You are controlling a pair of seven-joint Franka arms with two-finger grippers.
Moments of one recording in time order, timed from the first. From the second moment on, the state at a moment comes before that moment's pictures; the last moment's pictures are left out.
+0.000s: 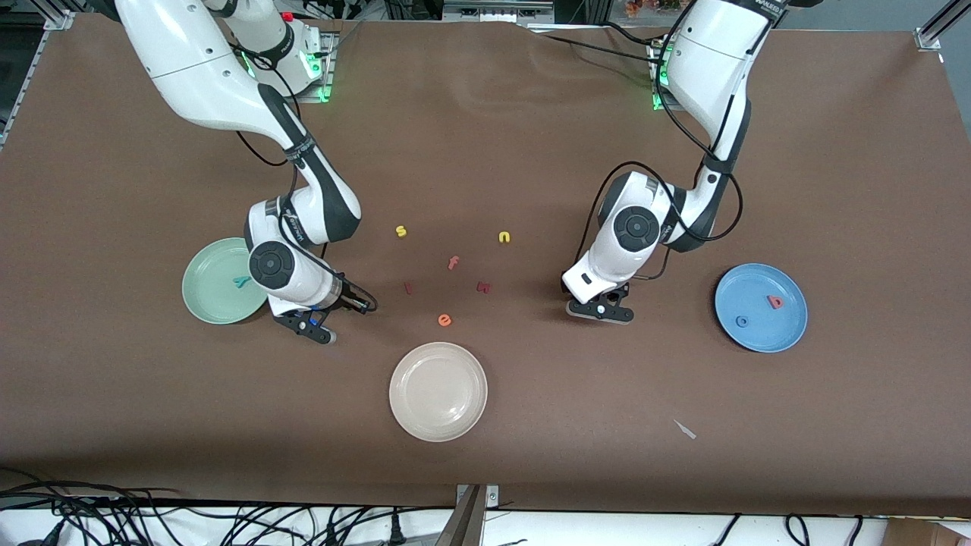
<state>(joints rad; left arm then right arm) -0.54 0.66 0.07 -1.84 -0.15 2.53 -0.22 0.26 0.70 0.10 -1.72 0.02 2.35 0.75</state>
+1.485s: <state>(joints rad) -0.08 0.43 0.06 -1.95 -0.11 2.44 0.33 0.25 0.42 -0.08 -1.97 -0.06 2.27 0.20</state>
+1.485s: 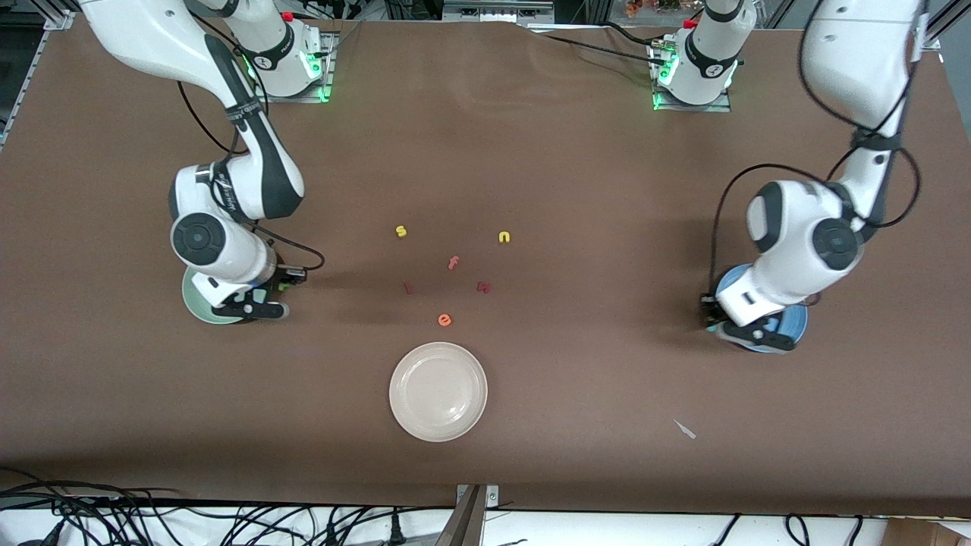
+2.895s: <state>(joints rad) 0.04 -0.10 -0.13 -2.11 -0.08 2.12 0.32 0.24 0.39 -0.05 -1.71 -0.06 1.76 0.06</state>
